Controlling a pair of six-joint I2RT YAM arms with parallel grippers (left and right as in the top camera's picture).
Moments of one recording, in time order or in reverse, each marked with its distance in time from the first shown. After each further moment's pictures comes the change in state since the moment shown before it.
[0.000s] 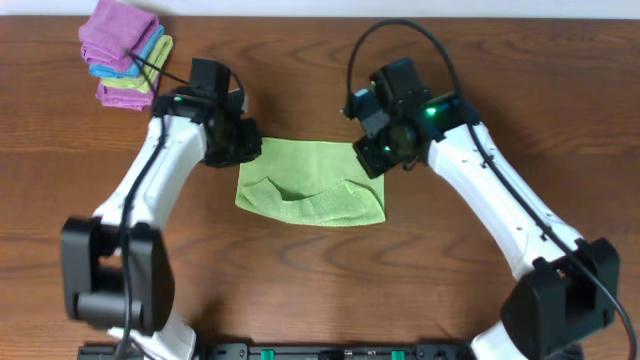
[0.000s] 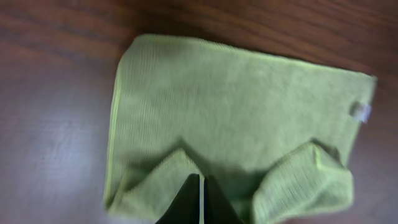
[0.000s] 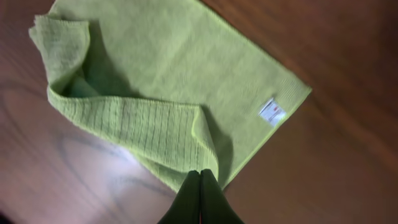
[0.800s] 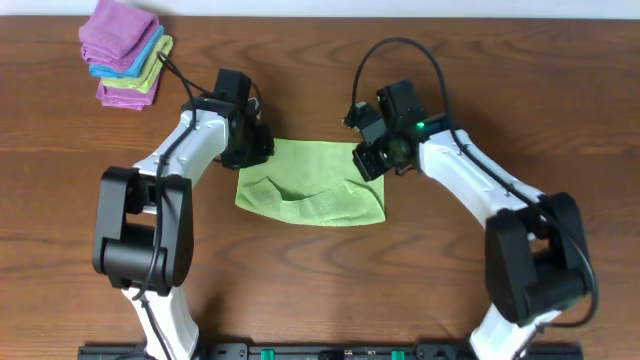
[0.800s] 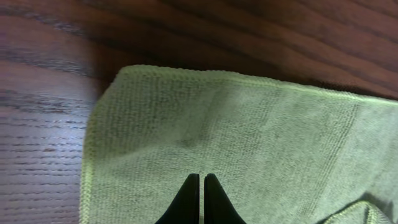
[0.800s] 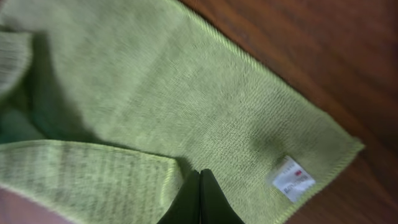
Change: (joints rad) left arm -0.031 0.188 0.000 0.136 -0.035 -0.053; right arm -0.051 0.156 -0.209 0.403 -0.109 -0.027
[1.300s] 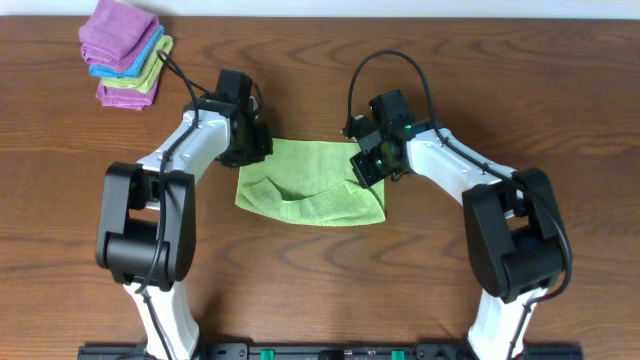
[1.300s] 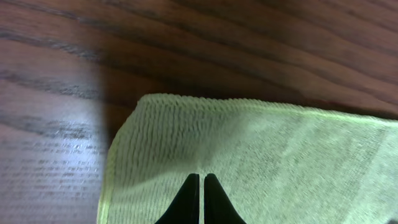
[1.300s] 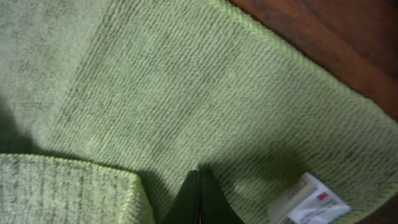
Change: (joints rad) left arm 0.000 0.032 0.000 0.047 -0.055 -0.003; right arm 0.000 0.114 -0.002 0.034 0.031 0.017
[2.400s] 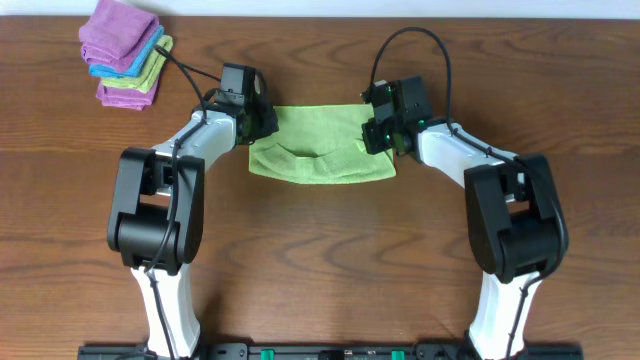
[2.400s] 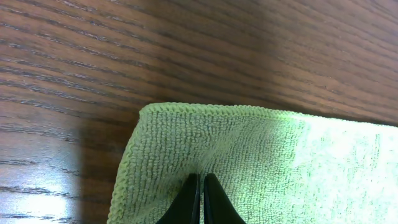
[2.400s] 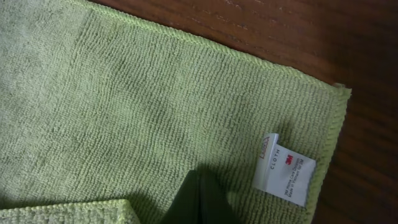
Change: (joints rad) left arm 0.000 0.095 0.012 0.369 -0.044 -0.079; right arm -0.090 0.093 0.024 0.366 0.082 0.105
